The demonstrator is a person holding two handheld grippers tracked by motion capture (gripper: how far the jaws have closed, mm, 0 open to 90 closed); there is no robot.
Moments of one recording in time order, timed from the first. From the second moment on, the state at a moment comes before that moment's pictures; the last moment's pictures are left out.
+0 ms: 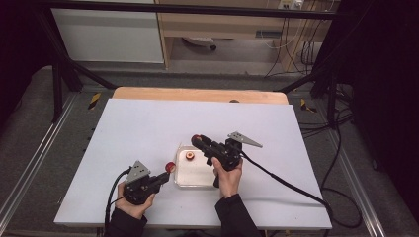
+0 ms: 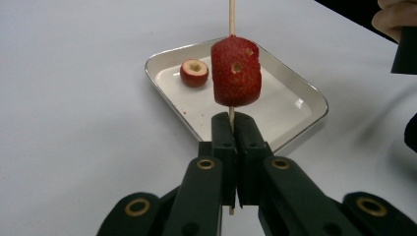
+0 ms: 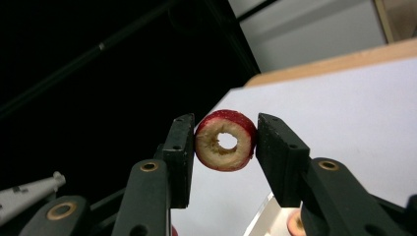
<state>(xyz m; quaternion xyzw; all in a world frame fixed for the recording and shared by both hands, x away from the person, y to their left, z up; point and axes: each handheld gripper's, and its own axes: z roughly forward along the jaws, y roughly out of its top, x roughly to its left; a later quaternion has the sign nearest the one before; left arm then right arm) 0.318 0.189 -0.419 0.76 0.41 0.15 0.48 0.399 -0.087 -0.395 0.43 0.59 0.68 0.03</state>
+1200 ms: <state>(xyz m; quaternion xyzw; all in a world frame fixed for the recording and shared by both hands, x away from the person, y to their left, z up) 0.312 0.170 -0.408 0.76 0.39 0.11 0.52 0.389 -0.078 -0.404 0.37 0.52 0.77 0.05</state>
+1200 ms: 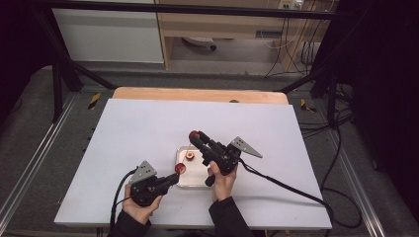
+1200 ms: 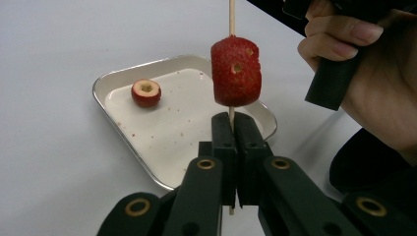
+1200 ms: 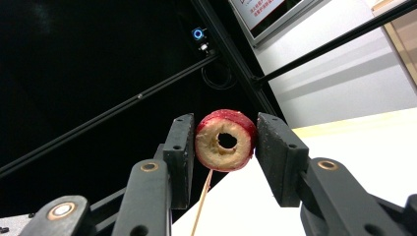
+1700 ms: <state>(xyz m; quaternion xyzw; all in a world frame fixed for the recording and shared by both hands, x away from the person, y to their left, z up) 0.312 0.171 -0.406 0.74 0.40 0.10 0.53 0.386 -0.074 -0.411 0.37 0.53 0.76 0.02</state>
